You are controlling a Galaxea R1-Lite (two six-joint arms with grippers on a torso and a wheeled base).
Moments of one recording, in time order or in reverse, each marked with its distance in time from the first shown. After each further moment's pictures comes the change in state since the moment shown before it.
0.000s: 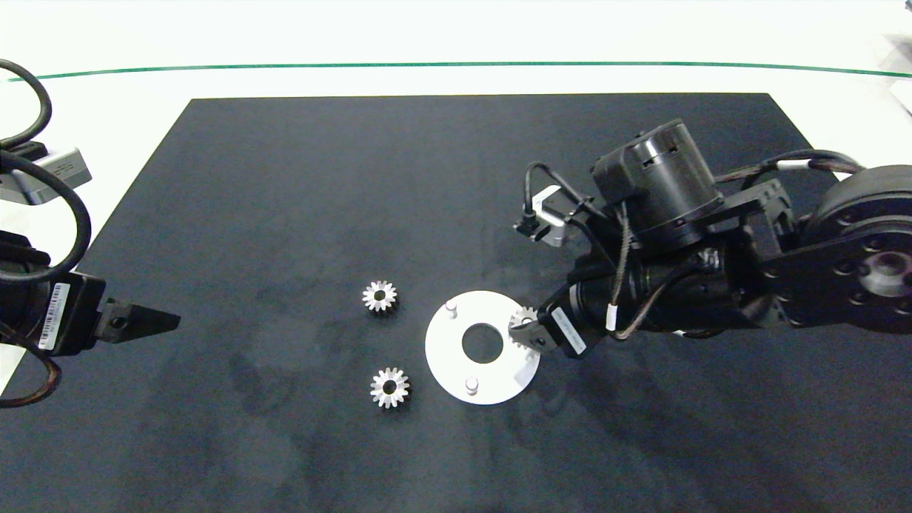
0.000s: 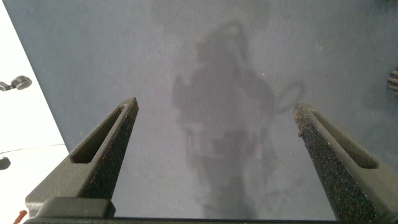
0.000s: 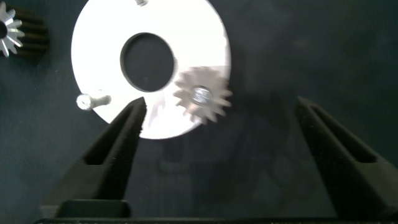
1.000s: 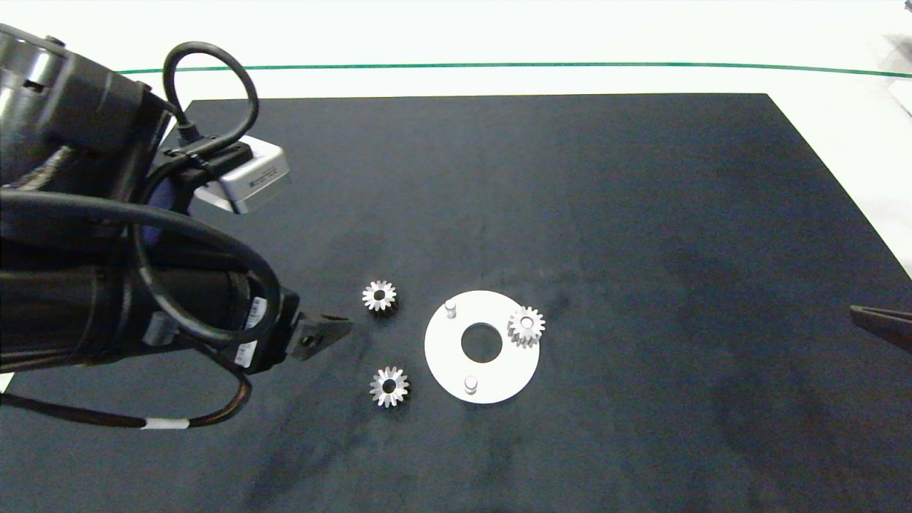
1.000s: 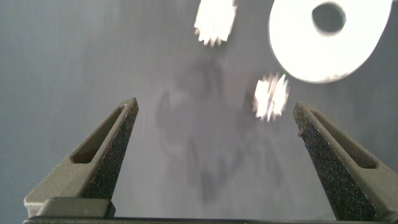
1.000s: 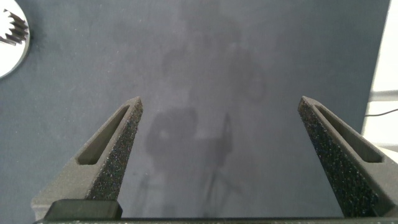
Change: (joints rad) left arm -0.587 0.112 0.022 -0.225 0.201 -0.131; right arm -0.446 -0.767 0.436 0.025 -0.035 -0.012
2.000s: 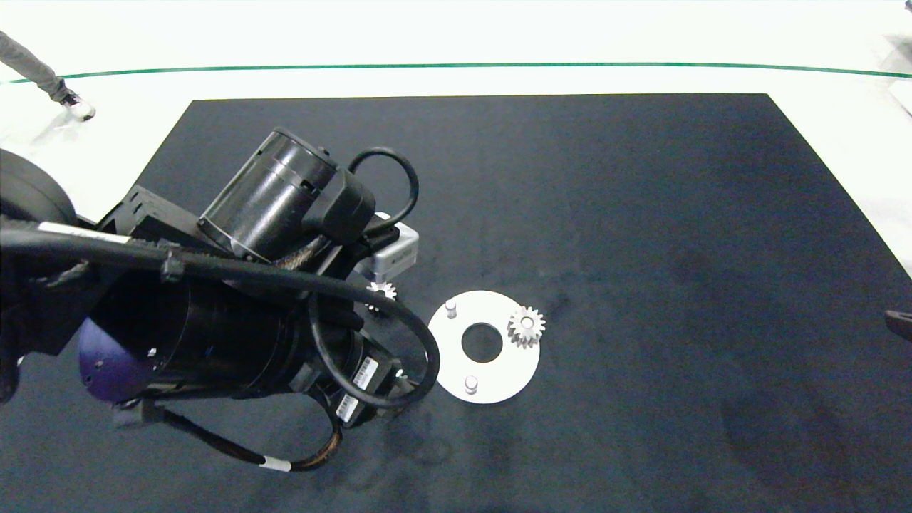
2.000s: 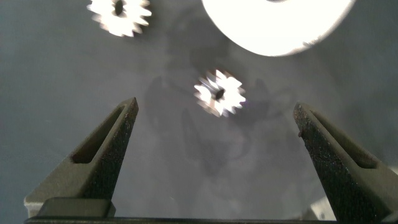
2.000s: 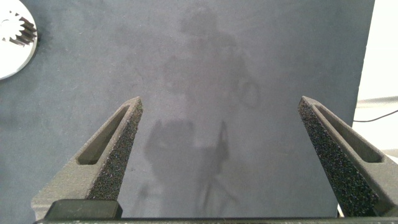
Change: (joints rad) left arm -0.157 0.191 -0.076 0.113 -0.003 -0.011; right arm -0.005 -0.066 0.020 0.003 0.007 -0.020
